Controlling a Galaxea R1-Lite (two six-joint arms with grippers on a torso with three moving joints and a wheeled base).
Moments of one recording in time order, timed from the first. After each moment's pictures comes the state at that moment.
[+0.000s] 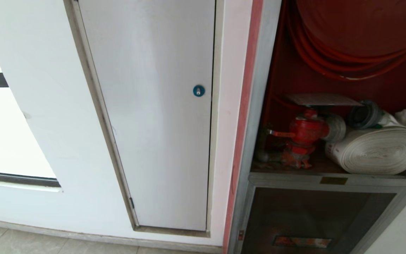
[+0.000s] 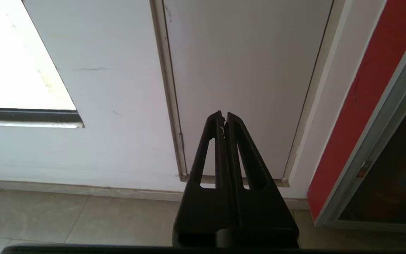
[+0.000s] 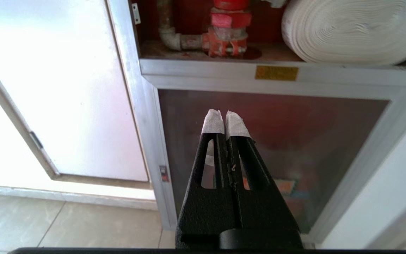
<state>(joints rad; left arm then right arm) 0.00 0.00 0.00 -0.02 -0.02 0.02 -0.01 0.00 0.00 0.00 0.00 0.02</state>
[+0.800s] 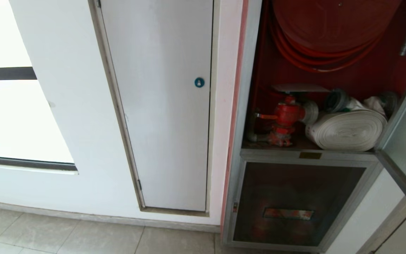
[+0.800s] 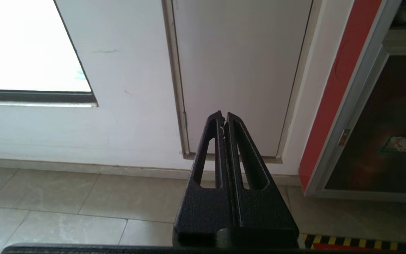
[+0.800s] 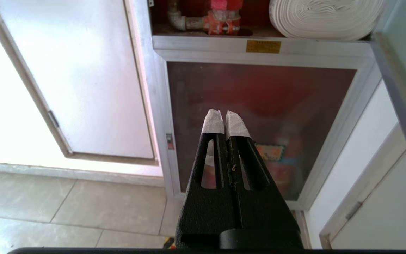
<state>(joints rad) 0.00 0.00 0.00 -0.02 -0.02 0.02 -0.01 0.00 0.00 0.00 0.00 0.02</state>
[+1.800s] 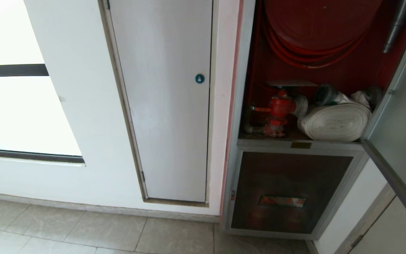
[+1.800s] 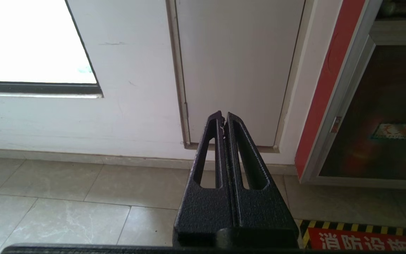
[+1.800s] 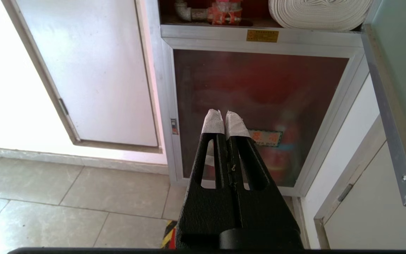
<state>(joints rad) 0.00 0.00 0.00 -0.02 -0.02 0.02 0.00 0.00 0.00 0.00 0.00 0.02</state>
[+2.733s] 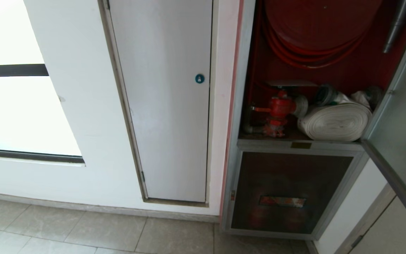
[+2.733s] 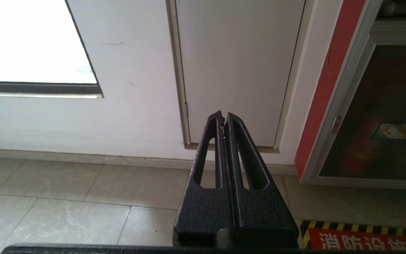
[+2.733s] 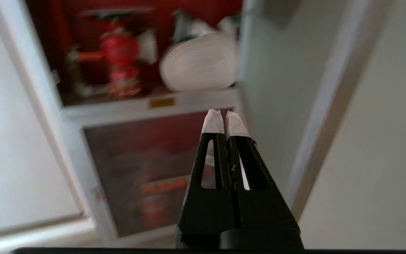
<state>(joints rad) 0.00 0.00 0.00 -0.02 -0.02 0.02 -0.01 0.38 -0.48 0.00 -0.38 -0.04</state>
